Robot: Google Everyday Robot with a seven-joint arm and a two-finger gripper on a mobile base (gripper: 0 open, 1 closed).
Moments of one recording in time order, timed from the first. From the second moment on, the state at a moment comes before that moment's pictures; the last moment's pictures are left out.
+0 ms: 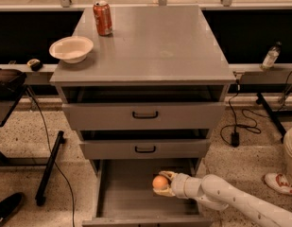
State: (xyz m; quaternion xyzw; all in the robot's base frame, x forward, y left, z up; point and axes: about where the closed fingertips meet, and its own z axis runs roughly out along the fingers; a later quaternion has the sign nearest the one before) arm 0.543 -0.082 0.330 -0.50 0.72 0.20 0.44
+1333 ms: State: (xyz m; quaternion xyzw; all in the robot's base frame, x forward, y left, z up) arm 0.490 -0.058 0.590 -0.63 0.52 0.16 0.56
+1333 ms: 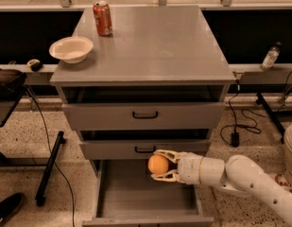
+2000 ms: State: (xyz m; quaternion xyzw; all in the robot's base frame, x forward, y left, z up) arm 0.489 -0.044 0.642 -0.66 0.49 0.14 0.55
